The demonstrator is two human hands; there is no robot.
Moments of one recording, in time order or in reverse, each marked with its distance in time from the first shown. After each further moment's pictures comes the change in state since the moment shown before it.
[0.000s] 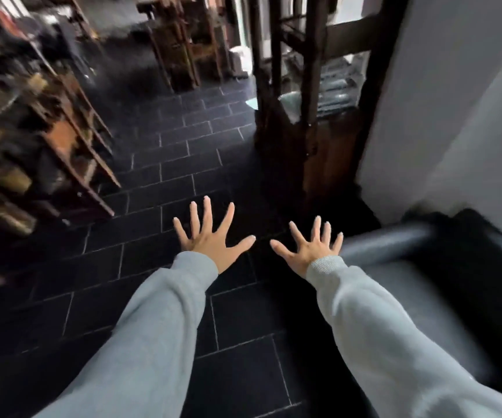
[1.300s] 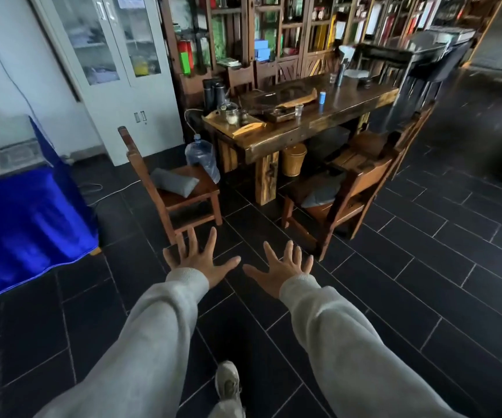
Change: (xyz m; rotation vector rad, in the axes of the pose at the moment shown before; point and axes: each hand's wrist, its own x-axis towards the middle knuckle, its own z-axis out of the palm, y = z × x) left_hand 0.189 -0.788 -0.056 -0.393 0.008 -1.244; right_hand 0.243 -0.947 0.165 -0.541 -0.348 -1.099
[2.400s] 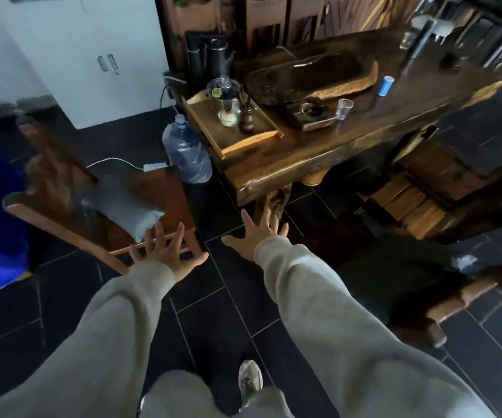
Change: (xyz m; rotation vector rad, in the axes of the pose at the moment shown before) left_hand 0.681 0.112 -0.114 -0.045 -0.225 -0.247; right_hand 0.724 -0.066 -0.276 -0.118 -0.217 -0.108
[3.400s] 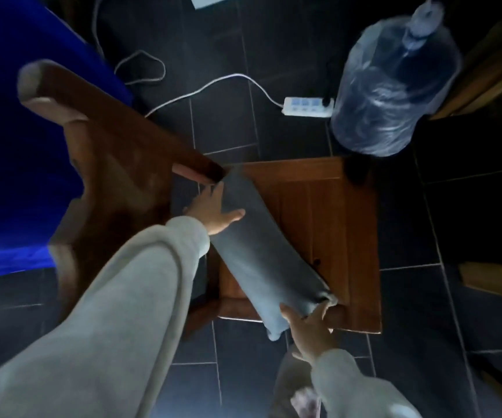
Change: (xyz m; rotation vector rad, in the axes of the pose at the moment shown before) left_hand 0.655 -0.349 -0.043 -0.277 -0.191 -0.252; right_hand 0.499 -0.342 0.240 0.785 -0.670 0.470
